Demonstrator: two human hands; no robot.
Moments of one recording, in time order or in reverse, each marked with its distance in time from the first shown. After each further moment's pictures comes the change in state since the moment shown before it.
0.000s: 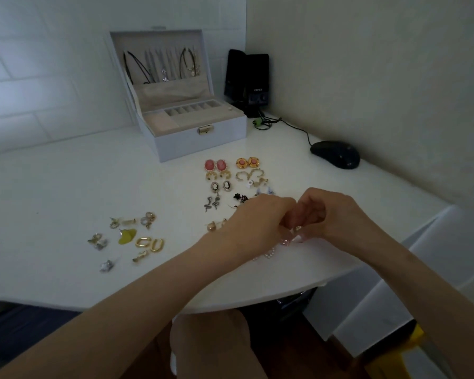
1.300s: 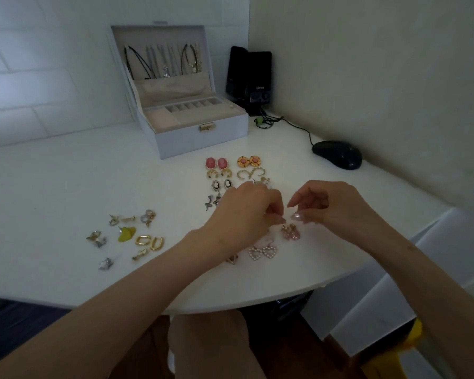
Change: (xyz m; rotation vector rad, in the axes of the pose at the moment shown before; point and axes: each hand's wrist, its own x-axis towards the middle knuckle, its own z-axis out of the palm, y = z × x) left_hand -0.005 -0.019 -0.009 0.055 0.166 -0.028; right_hand 0.010 -0.008 -0.004 -0.047 0.040 -0.011
